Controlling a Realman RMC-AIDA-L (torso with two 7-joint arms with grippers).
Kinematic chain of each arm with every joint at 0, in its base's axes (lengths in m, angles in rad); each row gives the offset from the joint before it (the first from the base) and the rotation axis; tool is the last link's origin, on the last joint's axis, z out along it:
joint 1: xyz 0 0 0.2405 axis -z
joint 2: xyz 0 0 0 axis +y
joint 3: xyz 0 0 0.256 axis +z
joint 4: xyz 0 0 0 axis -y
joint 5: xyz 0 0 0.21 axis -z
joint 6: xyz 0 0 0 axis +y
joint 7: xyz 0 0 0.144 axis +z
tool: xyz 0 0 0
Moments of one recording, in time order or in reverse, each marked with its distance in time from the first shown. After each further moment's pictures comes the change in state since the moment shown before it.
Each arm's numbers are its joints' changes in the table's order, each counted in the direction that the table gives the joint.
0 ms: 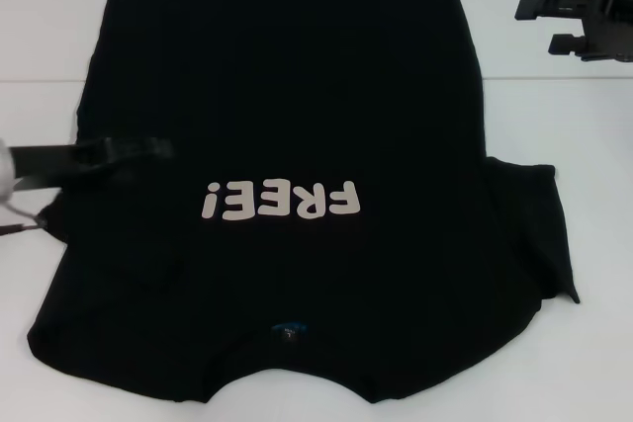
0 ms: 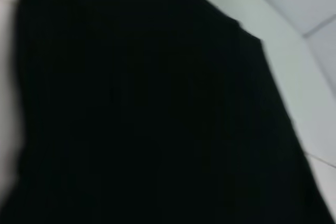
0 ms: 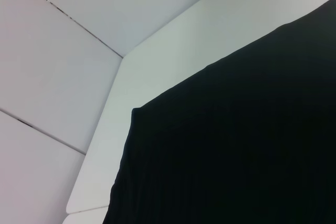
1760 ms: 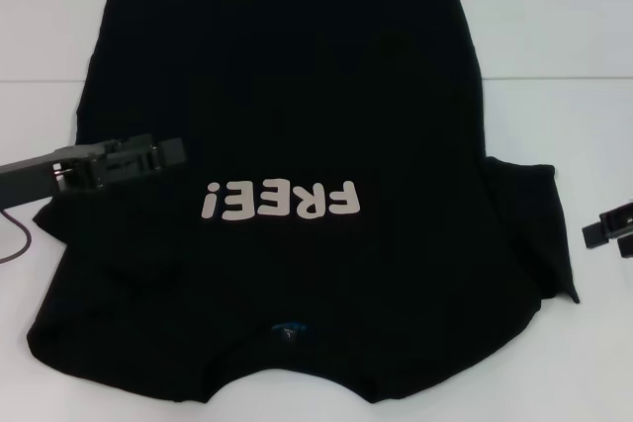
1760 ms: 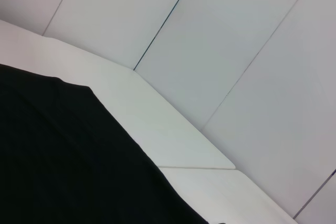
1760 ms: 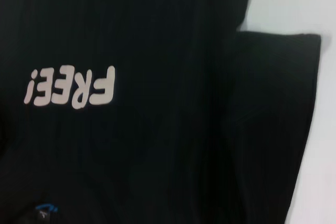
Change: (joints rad) left arm -0.108 -0.032 -0.144 -0.031 0.216 0.378 0.571; right arm 0.074 -0.009 -0.043 0.129 0.438 -0.410 0.050
